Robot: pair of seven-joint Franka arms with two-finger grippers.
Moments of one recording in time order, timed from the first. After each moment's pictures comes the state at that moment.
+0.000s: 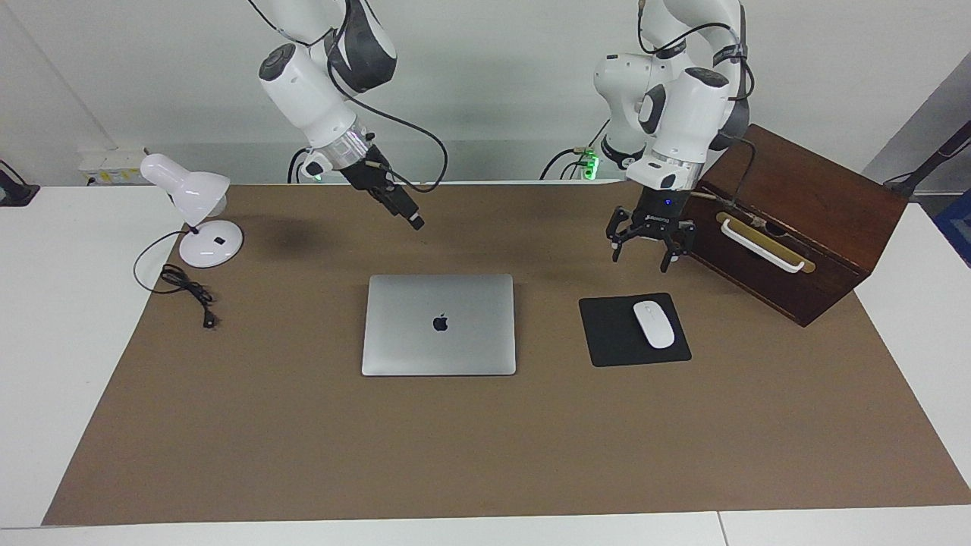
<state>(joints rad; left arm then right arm) -0.30 -0.24 -0.03 -2.49 -0.16 2.74 0.10 0.27 -0.31 0.07 -2.40 0.57 2.29 0.88</state>
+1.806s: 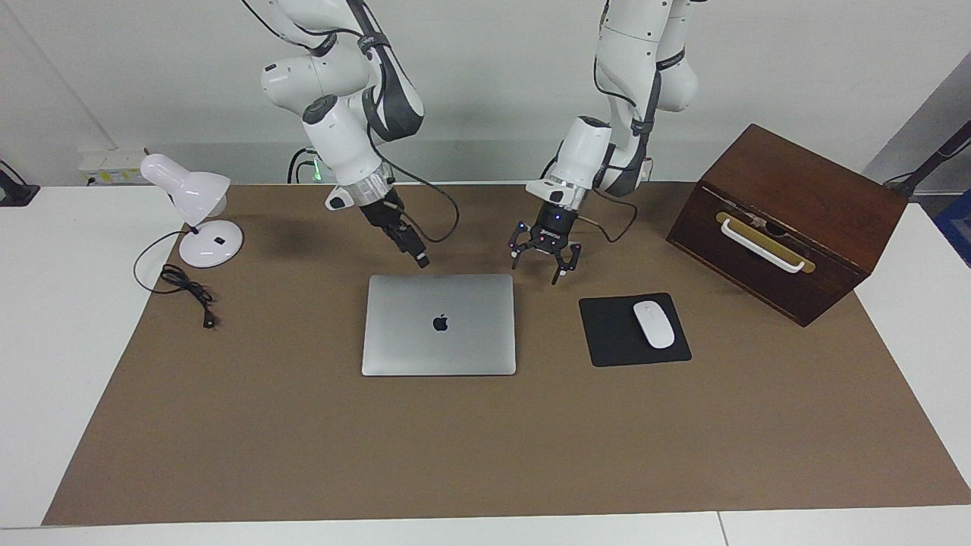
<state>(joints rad) -0.67 0.09 -0.03 -2.66 -0.16 3.49 -0.15 0.37 -0.16 0.07 -2.53 0.61 2.74 0.87</state>
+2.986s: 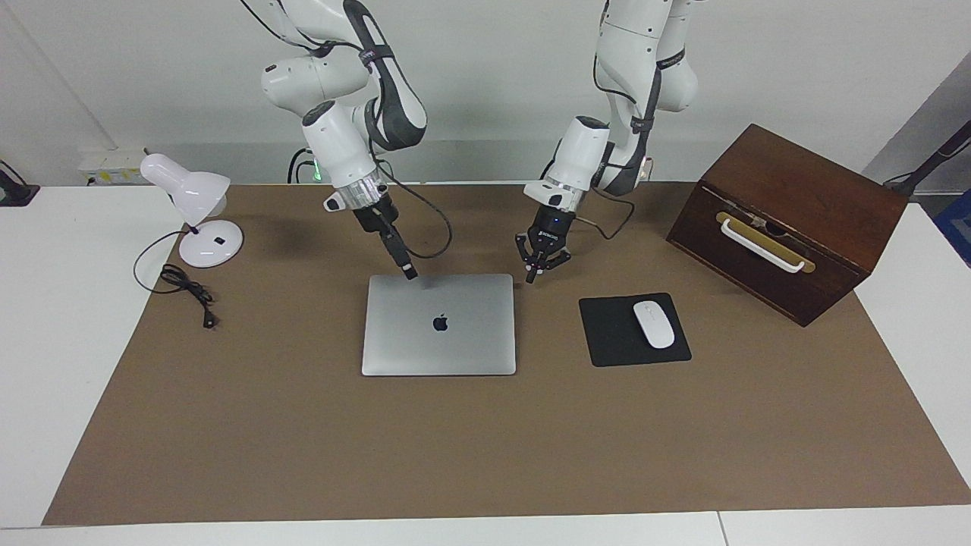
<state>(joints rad) -0.68 0.08 -0.03 -2.62 -0.16 3.39 -0.19 0.42 -0.13 0.07 -2.57 0.85 2.93 0.87</state>
